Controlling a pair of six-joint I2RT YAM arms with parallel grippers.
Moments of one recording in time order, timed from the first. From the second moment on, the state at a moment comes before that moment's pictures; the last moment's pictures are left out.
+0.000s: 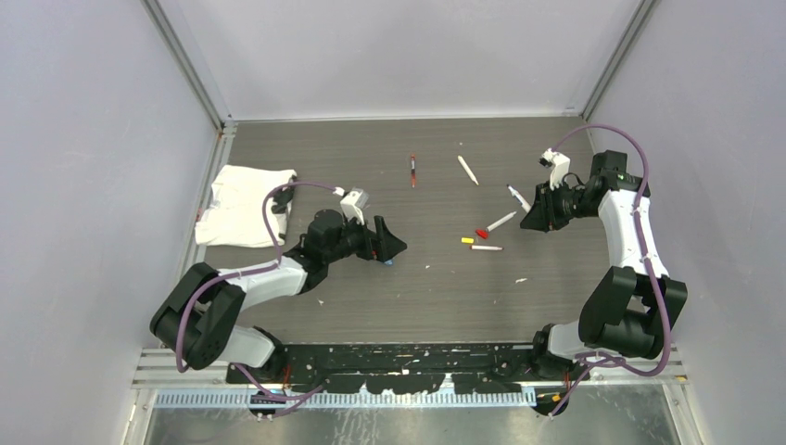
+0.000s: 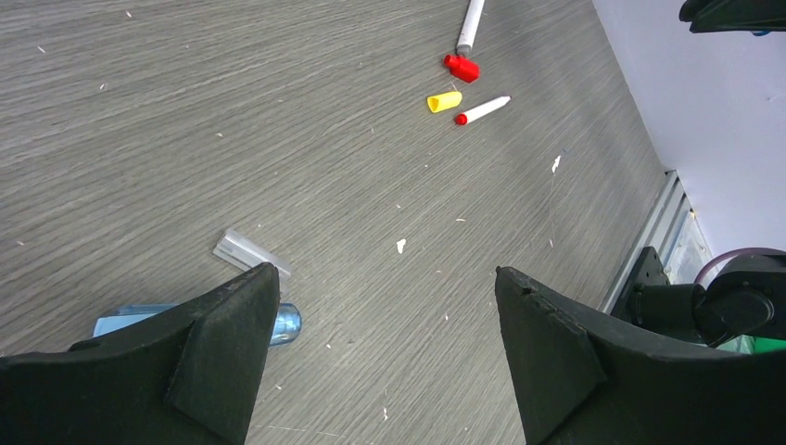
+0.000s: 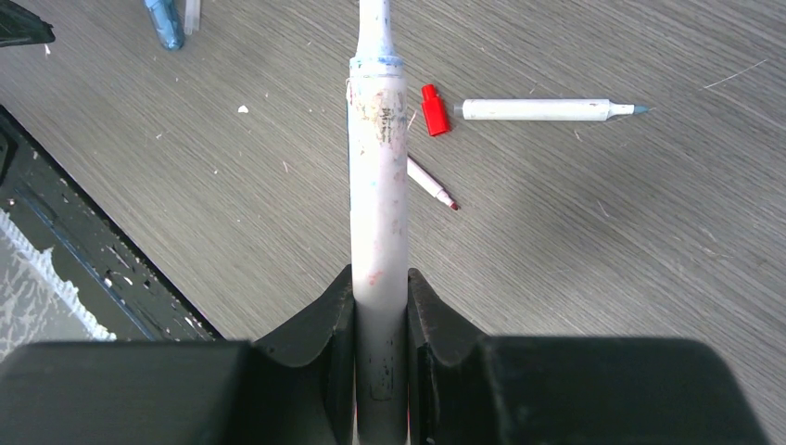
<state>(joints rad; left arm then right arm) -0.60 1.39 0.52 0.52 0.33 -0.56 -0.30 1.40 1.16 -1.00 -0.78 -0.64</state>
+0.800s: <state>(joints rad) -0.57 1.03 0.63 -0.04 0.12 -0.57 -0.01 1.32 1.16 -1.00 -0.80 -0.64</state>
